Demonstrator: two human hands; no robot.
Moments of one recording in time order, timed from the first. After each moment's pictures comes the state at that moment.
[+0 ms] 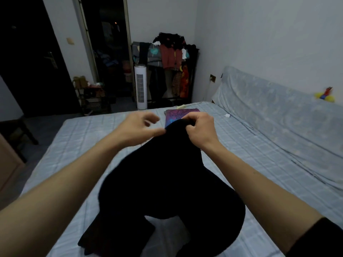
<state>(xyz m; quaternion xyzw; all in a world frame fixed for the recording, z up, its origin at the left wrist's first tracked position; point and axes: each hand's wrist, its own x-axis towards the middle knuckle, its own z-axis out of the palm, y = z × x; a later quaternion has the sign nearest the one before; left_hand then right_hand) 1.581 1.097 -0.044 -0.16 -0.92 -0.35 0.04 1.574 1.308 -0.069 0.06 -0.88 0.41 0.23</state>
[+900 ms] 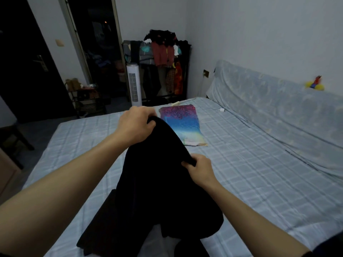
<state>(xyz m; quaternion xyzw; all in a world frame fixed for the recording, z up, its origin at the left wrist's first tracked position) 1.573 1.134 -0.050 -0.17 -0.95 -0.20 0.15 1.629 1.351 -0.194 -0.03 -0.86 0.49 0.09</state>
